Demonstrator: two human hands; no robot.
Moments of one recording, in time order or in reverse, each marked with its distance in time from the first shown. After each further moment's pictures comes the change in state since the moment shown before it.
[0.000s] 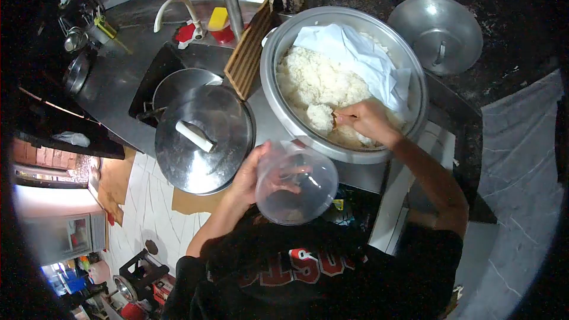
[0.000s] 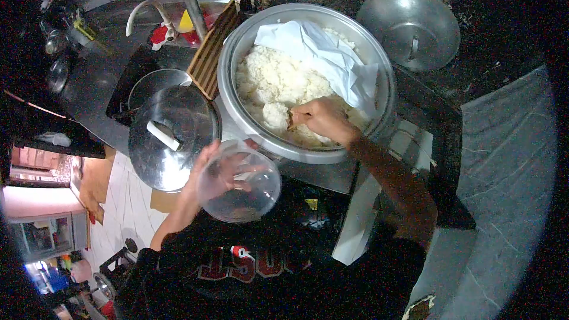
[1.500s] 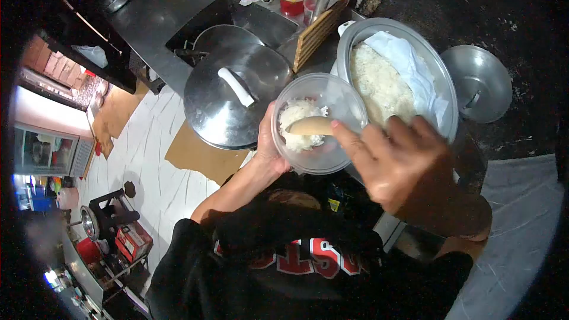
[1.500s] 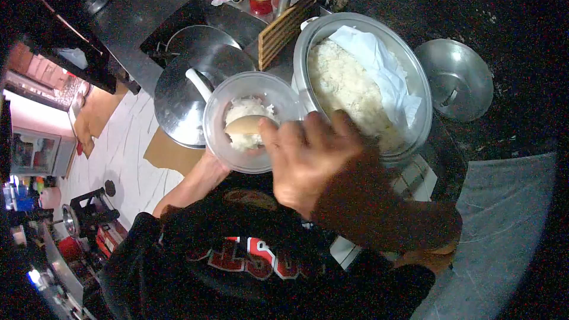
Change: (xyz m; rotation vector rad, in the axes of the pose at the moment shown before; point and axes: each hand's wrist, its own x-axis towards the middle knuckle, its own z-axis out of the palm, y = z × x) left_hand -0.050 -0.002 -0.007 -0.346 -0.059 0.553; right_hand -0.055 -0.253 -0.056 -0.851 0.100 -0.763
